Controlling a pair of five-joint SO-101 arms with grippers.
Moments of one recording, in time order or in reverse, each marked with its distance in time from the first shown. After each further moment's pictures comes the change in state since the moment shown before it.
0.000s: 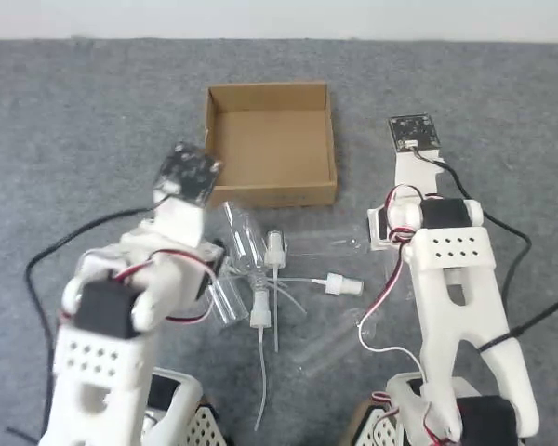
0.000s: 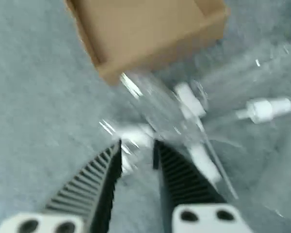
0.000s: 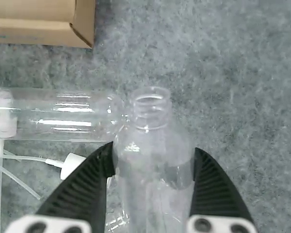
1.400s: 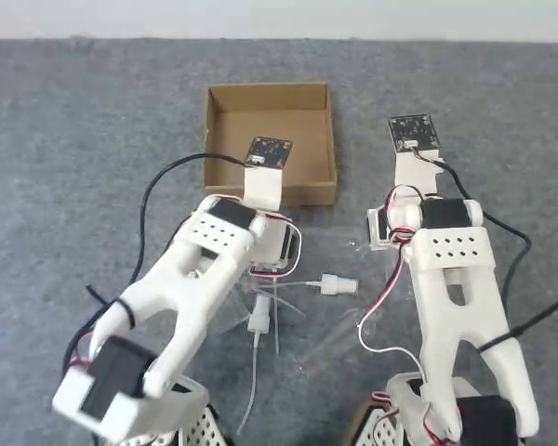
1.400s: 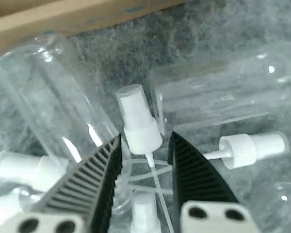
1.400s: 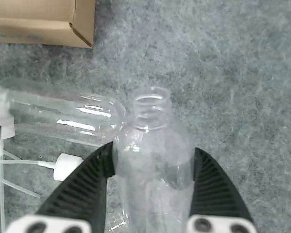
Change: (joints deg) left arm 12.0 49.8 -4.0 -25.6 23.0; right arm -0.1 0.0 0.0 0.0 0.0
